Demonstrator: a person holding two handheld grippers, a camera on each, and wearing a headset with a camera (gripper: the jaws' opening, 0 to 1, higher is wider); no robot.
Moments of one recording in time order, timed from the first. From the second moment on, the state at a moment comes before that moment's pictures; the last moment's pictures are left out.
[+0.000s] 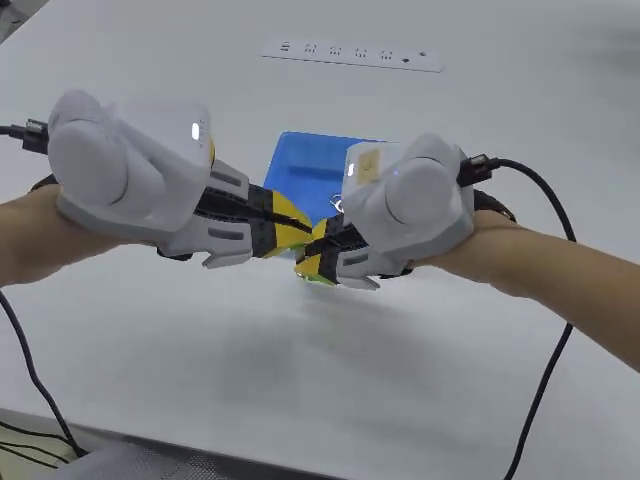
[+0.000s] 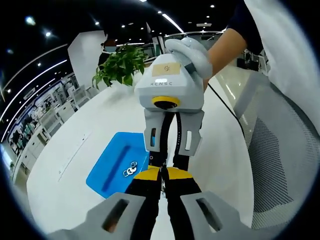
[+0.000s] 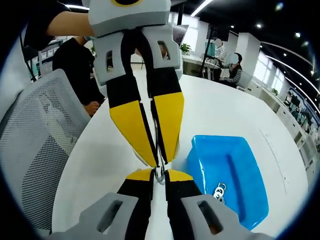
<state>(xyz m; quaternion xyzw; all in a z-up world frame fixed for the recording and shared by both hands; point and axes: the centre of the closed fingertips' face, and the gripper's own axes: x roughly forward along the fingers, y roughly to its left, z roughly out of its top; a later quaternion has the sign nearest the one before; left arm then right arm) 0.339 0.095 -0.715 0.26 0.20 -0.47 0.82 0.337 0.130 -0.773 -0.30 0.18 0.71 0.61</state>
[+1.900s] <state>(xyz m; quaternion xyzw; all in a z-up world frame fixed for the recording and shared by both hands) 0.306 0.136 -0.677 0.10 0.18 -0.33 0.92 0.367 0.110 -0.679 -0.19 0.13 0.69 0.69</state>
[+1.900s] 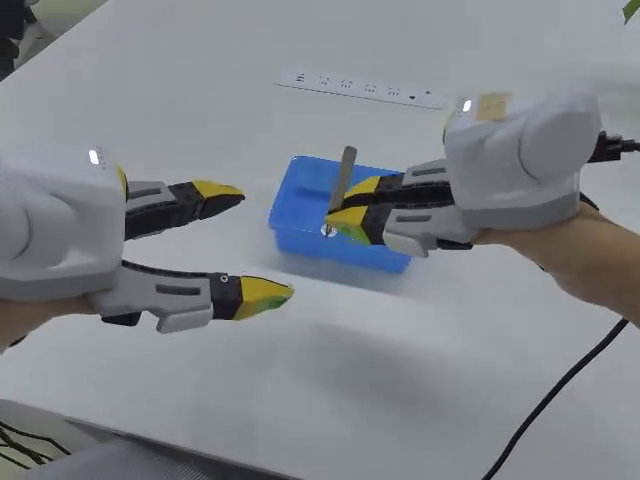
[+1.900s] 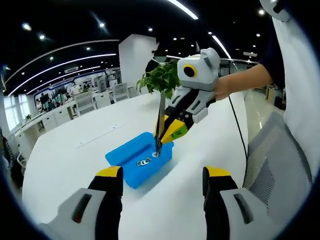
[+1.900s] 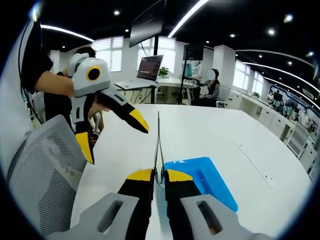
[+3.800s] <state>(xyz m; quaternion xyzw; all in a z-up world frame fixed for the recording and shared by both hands) 0.293 0.150 -0.697 0.04 0.22 -0.27 0.94 0.446 0.108 -0.753 -0.17 0.21 0.64 0.72</state>
